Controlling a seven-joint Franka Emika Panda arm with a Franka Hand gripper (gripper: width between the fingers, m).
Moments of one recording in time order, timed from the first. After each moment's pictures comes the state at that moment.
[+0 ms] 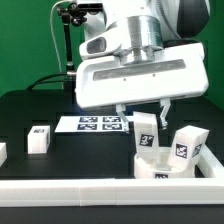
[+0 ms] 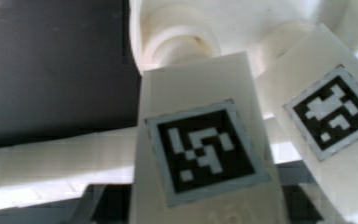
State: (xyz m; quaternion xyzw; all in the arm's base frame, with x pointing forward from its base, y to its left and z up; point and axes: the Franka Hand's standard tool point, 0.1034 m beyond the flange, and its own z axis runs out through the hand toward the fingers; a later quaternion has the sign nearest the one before) arm 0.613 0.028 0.082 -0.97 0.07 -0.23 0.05
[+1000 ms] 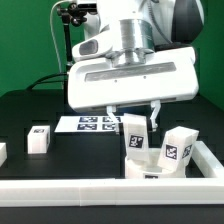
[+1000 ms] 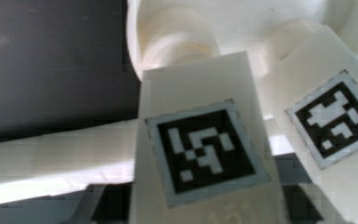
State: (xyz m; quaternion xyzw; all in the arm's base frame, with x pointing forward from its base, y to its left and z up) arm 0.611 0.015 0.080 -0.96 0.09 -0.27 0.04
